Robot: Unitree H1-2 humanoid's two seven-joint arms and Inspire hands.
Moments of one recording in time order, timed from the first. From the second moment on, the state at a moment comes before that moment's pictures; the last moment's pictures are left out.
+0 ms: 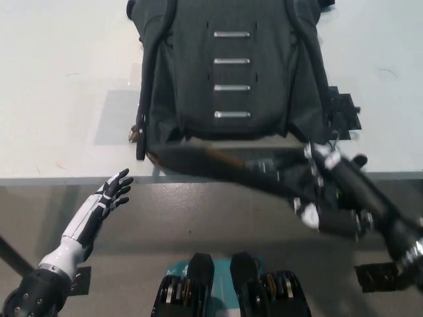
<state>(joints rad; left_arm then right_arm) -0.20 0.25 0.02 0.10 0.03 0.04 -0.23 -0.21 -0.26 0.14 -0.59 -0.24 0.43 0.48</state>
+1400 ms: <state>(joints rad) -0.28 0.28 0.06 0.09 0.00 0.05 -0.23 0.16 -0.43 0.14 -0.71 -0.04 0.27 0.52</state>
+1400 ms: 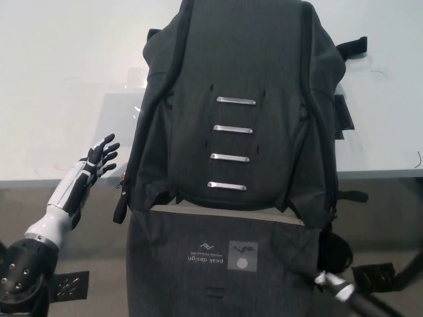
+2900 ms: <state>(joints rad) 0.49 0.21 0.15 -0.16 -0.19 -0.27 -0.28 0.35 -0.07 0.05 0.17 0.19 -0.32 0.47</state>
